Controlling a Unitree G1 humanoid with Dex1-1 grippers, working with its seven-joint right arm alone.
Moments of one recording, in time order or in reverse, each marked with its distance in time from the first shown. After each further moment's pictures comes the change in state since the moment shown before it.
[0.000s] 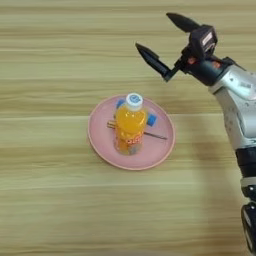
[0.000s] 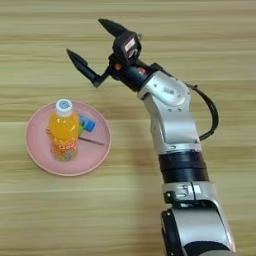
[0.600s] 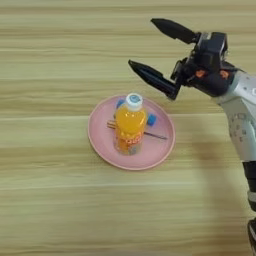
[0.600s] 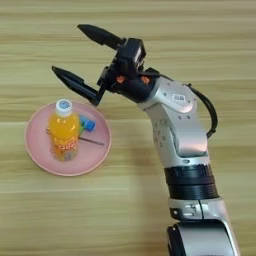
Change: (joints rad) arm 0.112 -0.046 0.043 -0.192 0.173 0.155 0.222
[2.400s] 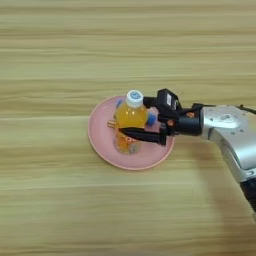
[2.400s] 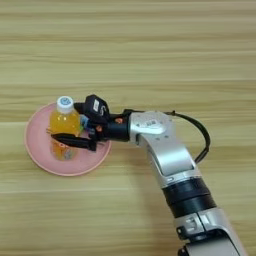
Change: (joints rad) arm 0.066 -0.057 0.206 0.162 -0.279 0.084 0.105
